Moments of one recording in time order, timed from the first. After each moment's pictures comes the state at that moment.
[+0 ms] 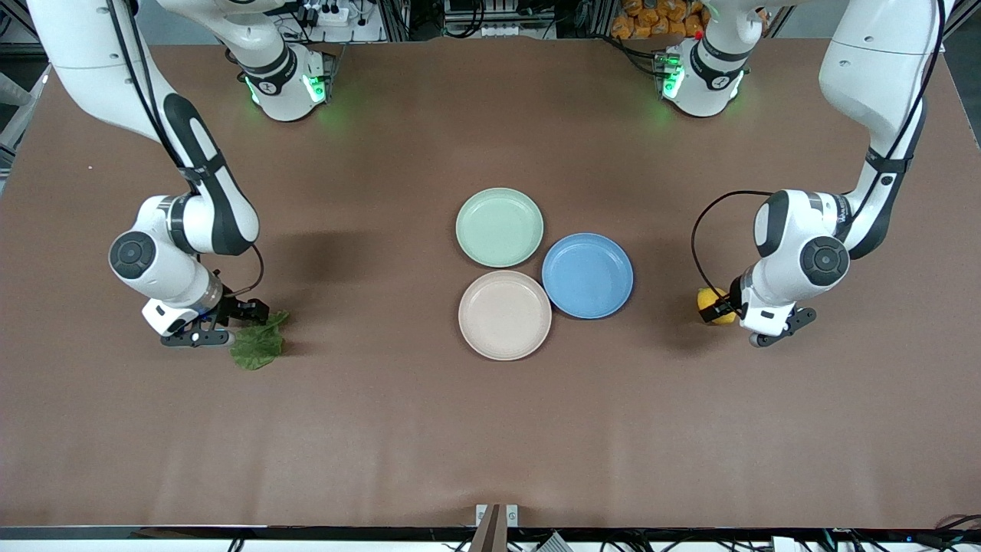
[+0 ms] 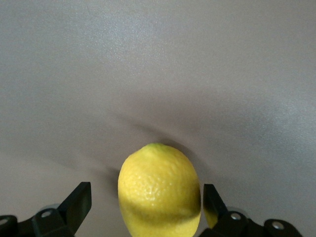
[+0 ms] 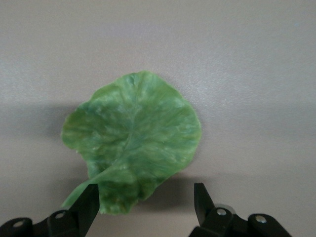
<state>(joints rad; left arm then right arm) 0.03 0.48 -0.12 -2.04 0.09 2.42 -0.63 0.07 0.50 -0.08 -2.07 0.04 2.61 -0.06</state>
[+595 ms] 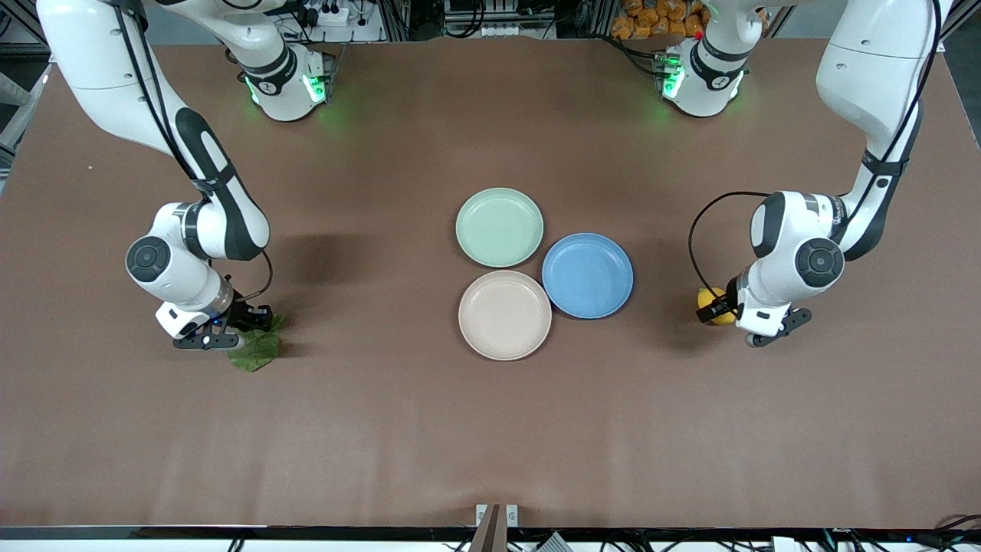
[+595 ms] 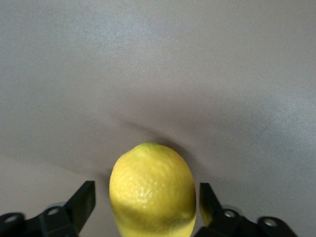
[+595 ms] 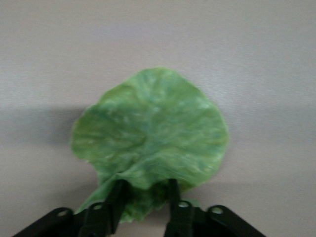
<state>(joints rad) 0.02 0.50 -0.12 -2.03 0.09 2.44 -0.65 0.07 0.54 -0.06 -2.06 0.06 2.67 -0.06</state>
